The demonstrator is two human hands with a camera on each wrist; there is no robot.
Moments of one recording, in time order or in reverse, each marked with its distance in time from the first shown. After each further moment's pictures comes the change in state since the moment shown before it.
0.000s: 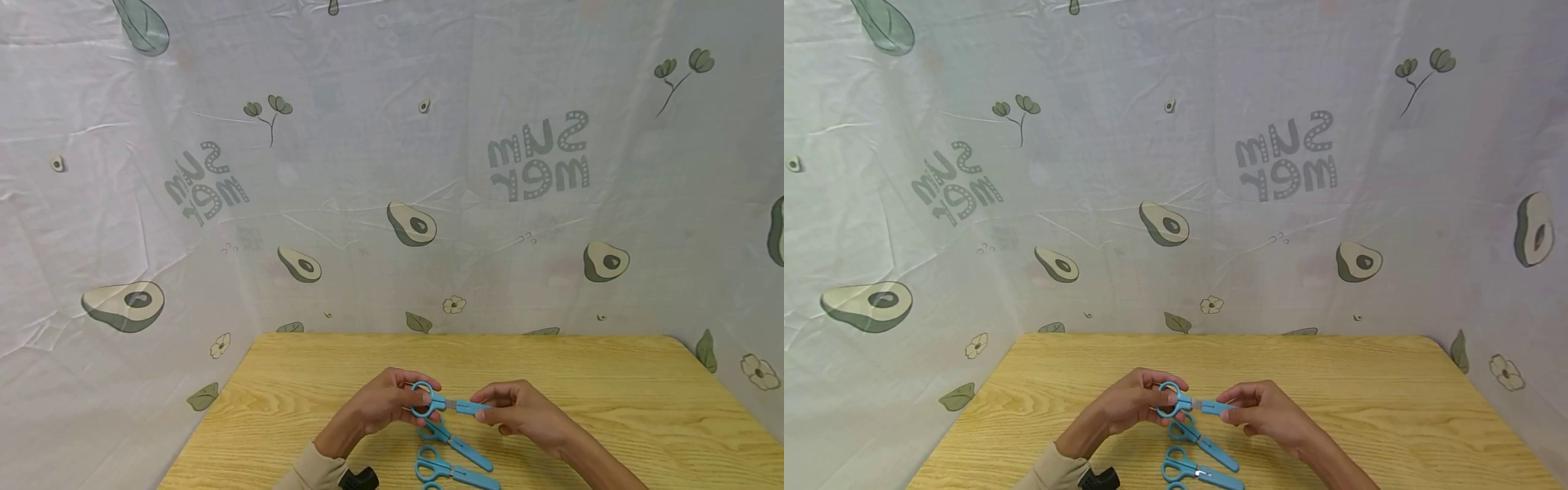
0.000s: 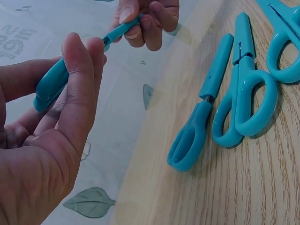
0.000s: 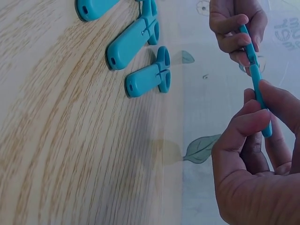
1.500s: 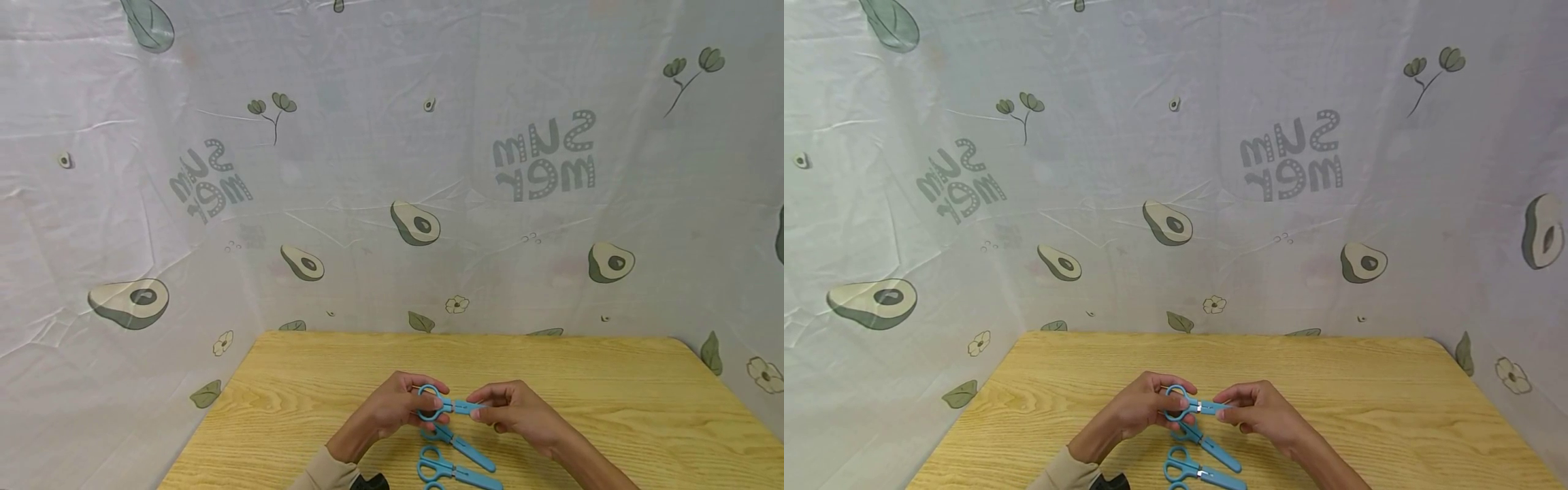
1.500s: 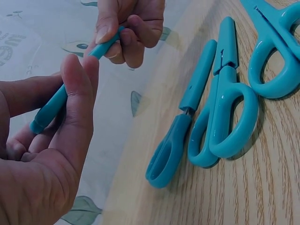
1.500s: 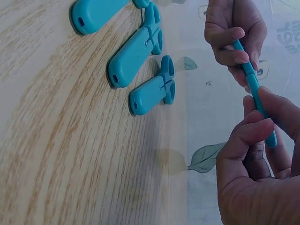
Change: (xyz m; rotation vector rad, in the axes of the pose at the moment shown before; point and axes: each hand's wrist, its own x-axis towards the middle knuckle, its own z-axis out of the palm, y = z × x) left_hand 0.009 -0.012 0.012 0.055 0.151 -0.014; right_hand 0.009 0.001 0.010 -0.010 0.020 -0.037
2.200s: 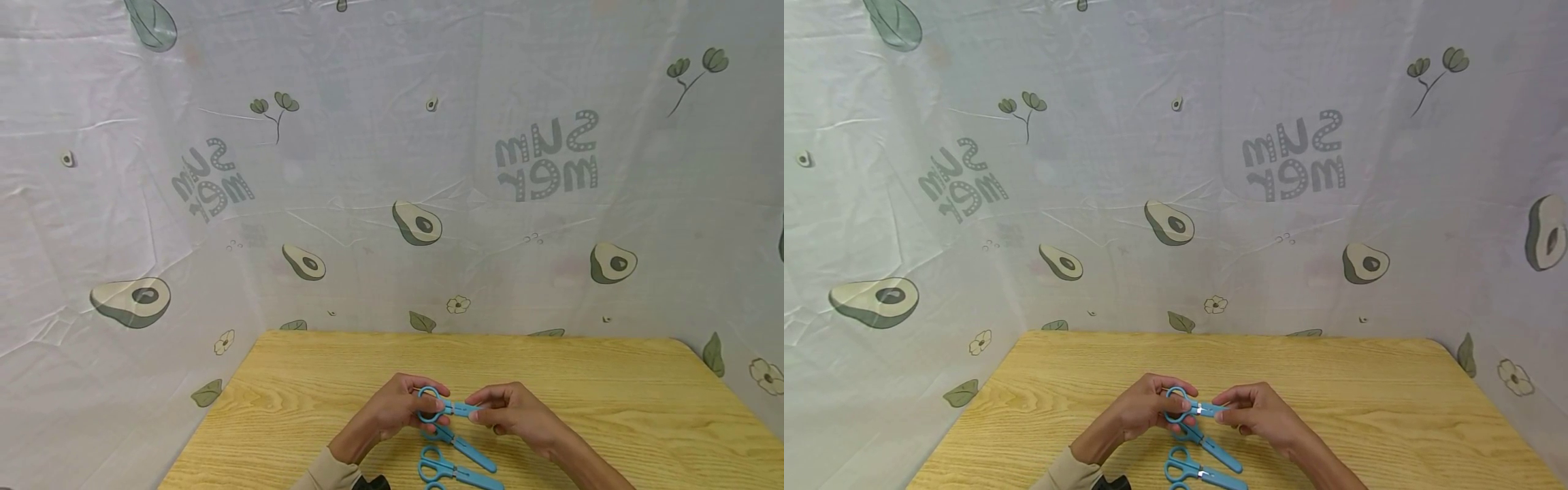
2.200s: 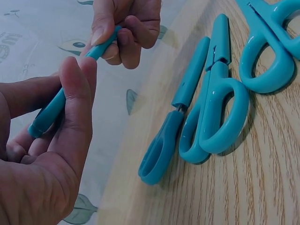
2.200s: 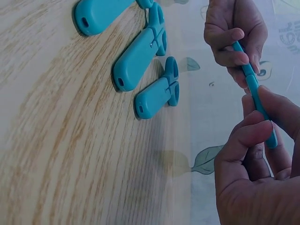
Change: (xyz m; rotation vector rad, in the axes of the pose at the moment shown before) left_hand 0.000 -0.006 0.002 0.013 0.045 0.003; right_hand 0.005 0.006 0.002 0.011 0.001 0.008
